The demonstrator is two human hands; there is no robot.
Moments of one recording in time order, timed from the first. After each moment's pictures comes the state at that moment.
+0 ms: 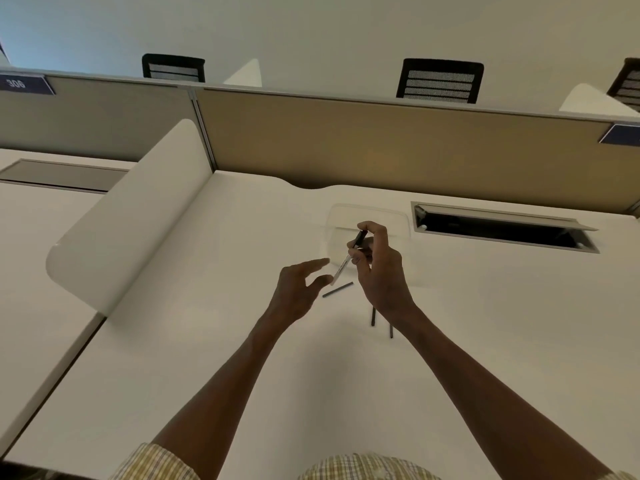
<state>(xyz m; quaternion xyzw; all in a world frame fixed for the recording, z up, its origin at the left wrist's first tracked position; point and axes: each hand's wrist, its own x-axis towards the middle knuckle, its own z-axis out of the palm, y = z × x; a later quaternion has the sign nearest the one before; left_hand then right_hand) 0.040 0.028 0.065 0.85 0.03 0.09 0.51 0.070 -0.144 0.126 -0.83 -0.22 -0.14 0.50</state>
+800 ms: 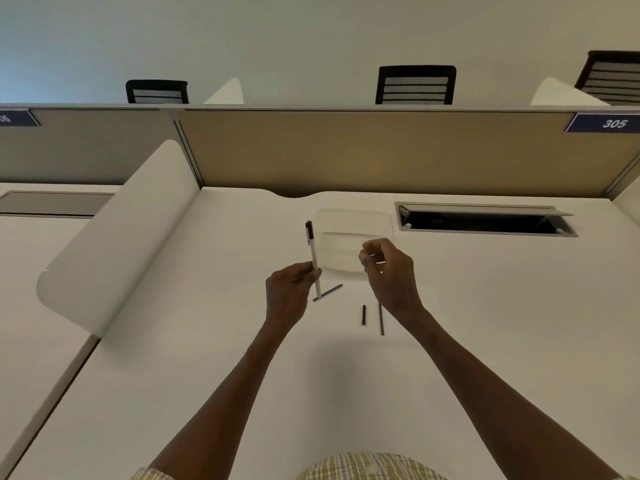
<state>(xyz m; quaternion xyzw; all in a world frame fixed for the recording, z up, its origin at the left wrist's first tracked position) 0.031 0.003 0.080 0.77 0.11 0.16 0.61 0.070 -0.187 0.115 -0.84 -0.14 -0.18 0.50</state>
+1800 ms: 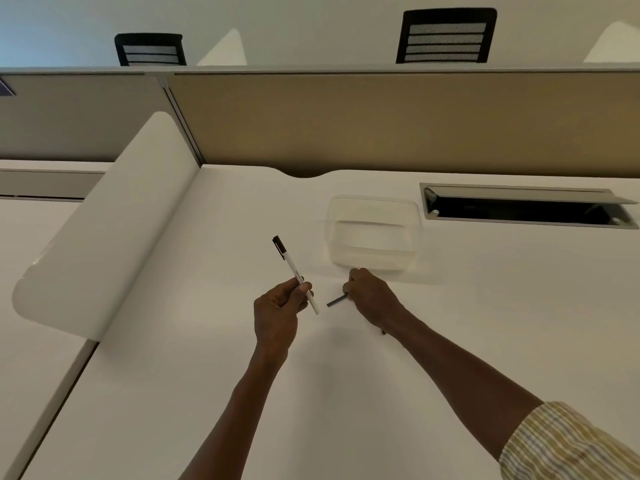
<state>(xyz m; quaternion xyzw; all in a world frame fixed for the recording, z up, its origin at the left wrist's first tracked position) 0.031 0.032 0.051 0.61 0.24 0.12 0.74 0.131 -0.139 0.012 -0.94 -0.31 0.05 0.11</state>
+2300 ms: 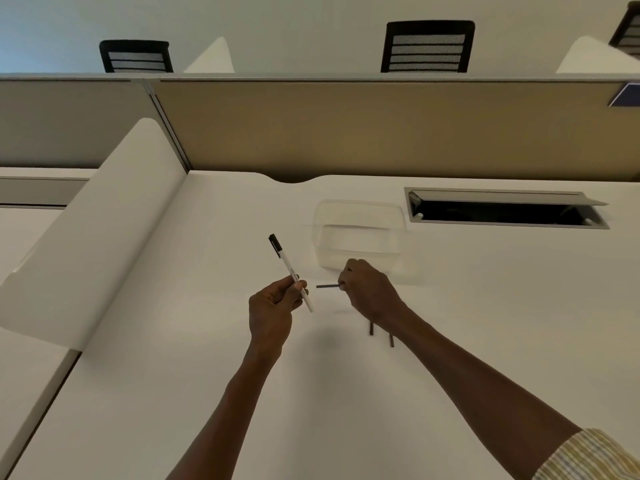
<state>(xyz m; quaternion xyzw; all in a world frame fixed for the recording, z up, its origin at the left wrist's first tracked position) 0.039 0.023 0.056 0.62 0.22 0.11 0.75 0.127 -0.152 0.048 -0.95 -0.30 -0.01 0.13</state>
